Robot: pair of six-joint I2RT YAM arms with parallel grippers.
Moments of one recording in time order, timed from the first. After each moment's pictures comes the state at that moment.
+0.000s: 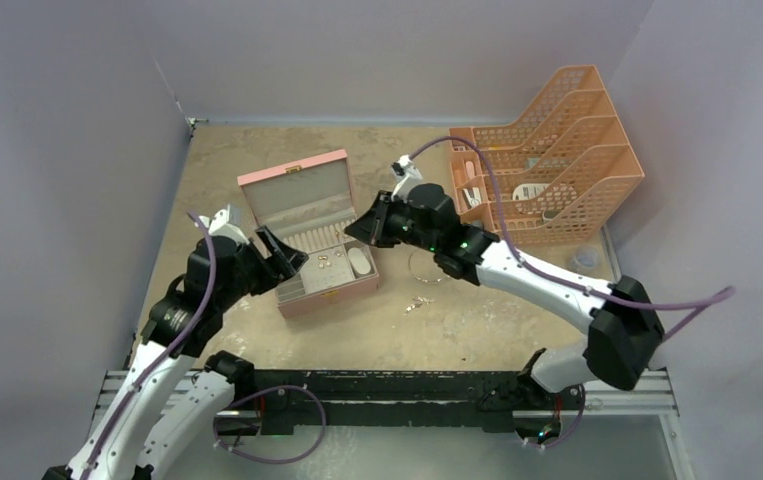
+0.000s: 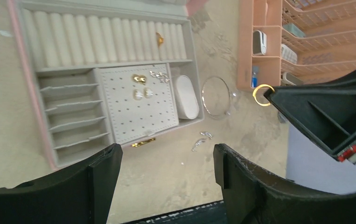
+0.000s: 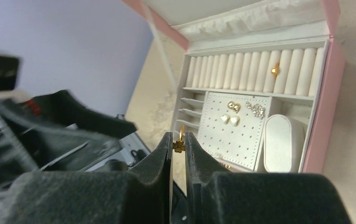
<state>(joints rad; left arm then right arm) -0.39 0.62 0.77 -0.66 0.04 -0.85 0.83 1.38 1.01 0.08 -0.17 0.84</state>
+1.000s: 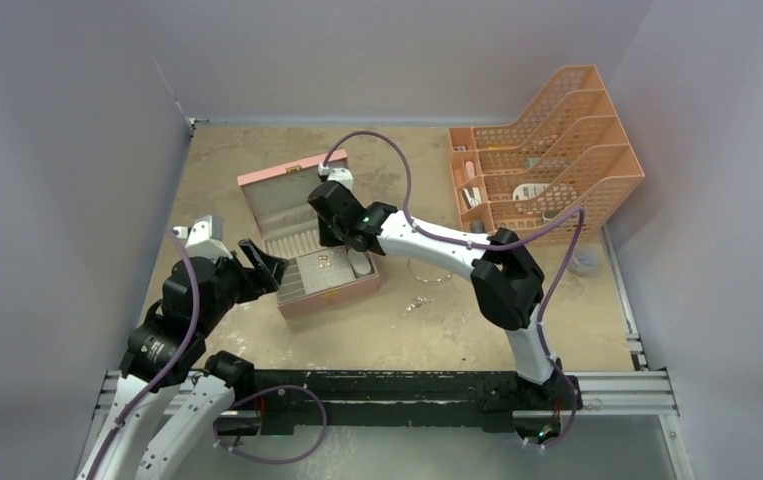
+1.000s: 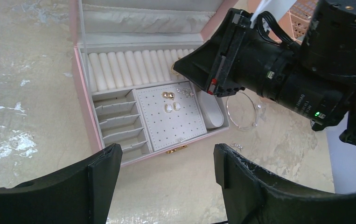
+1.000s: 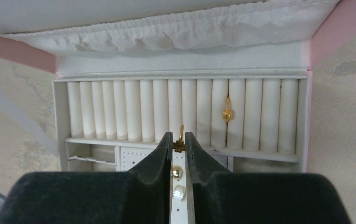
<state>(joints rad) -0.39 0.44 0.79 -0.78 -0.12 -0.64 0.98 2.04 1.69 -0.42 0.27 0.67</state>
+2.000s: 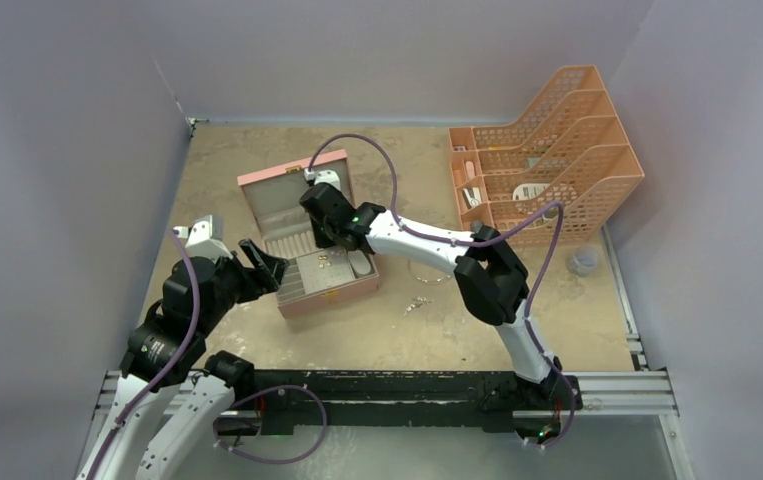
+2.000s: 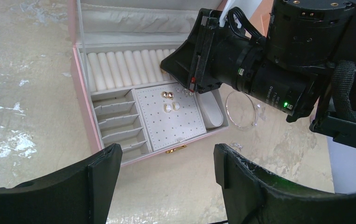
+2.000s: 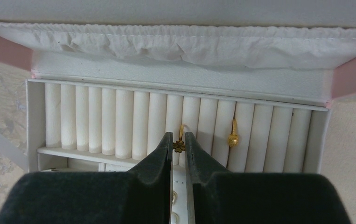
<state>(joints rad) -0.39 0.44 0.79 -0.77 -0.11 -0.64 0.98 2.15 1.79 -0.43 0.27 0.54</state>
